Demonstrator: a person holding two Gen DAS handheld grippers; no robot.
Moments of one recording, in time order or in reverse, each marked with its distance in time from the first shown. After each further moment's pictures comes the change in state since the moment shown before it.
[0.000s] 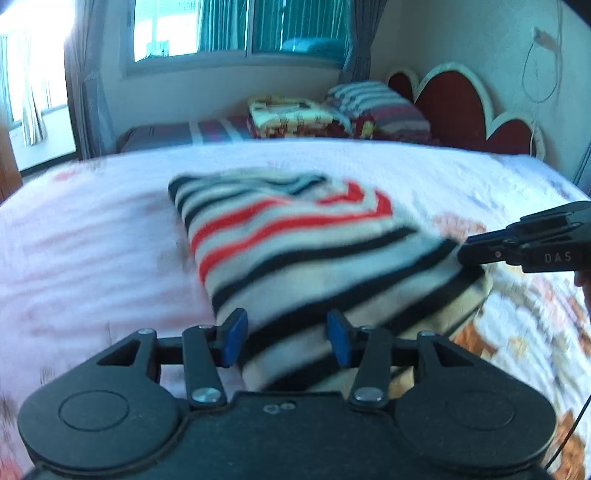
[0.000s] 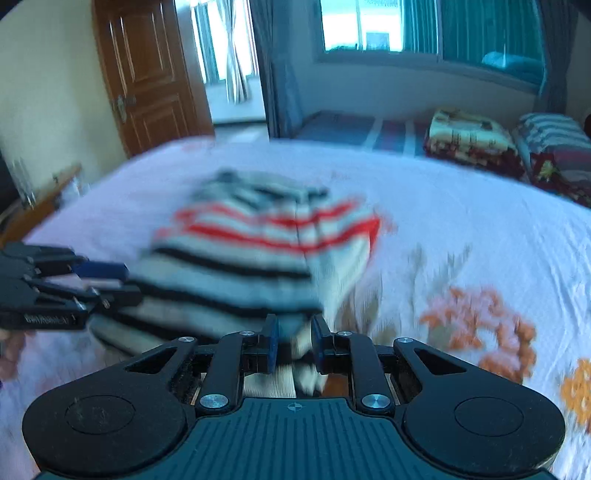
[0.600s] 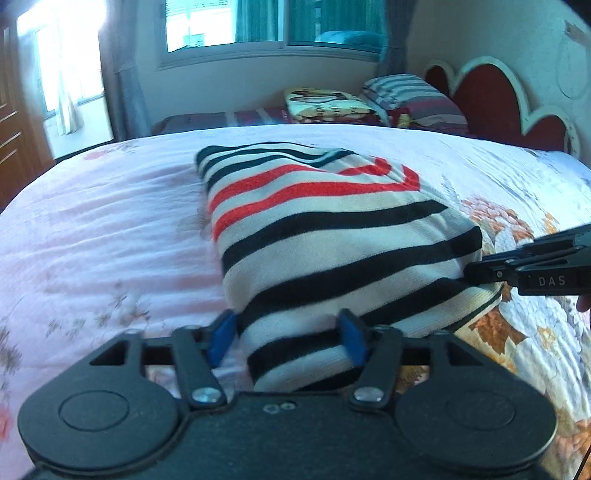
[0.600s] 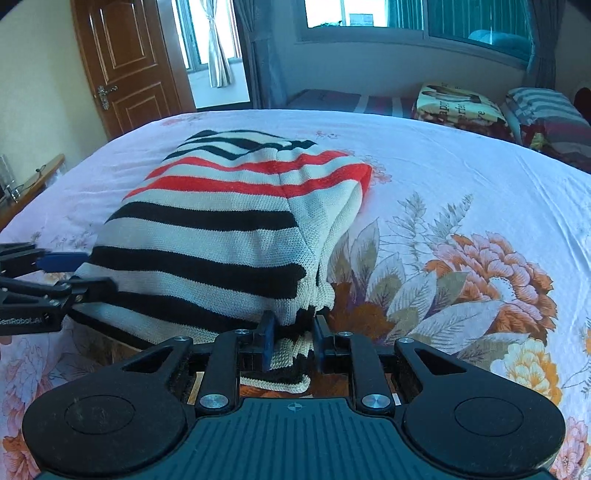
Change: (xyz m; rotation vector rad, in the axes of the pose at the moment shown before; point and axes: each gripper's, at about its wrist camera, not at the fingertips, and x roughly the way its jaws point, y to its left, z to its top) left arm -0.004 -0.019 -0.017 -0.058 0.007 0.143; right arm 0.023 -0.005 -0.024 0.062 0.024 -0.042
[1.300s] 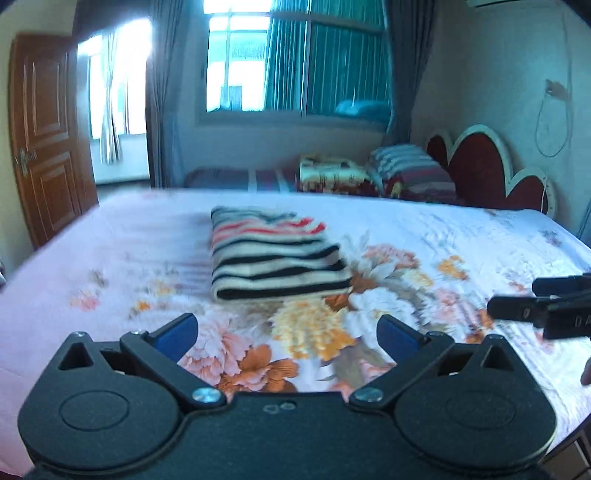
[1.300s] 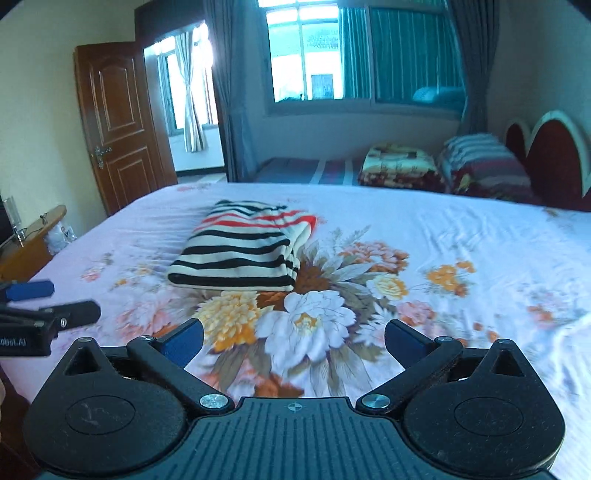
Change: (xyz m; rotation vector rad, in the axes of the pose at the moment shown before) left arm -0.276 -0.122 -0.081 -0.083 -0.223 0.067; right arm -0.304 0.056 -0.123 0.038 -0.233 -0.104
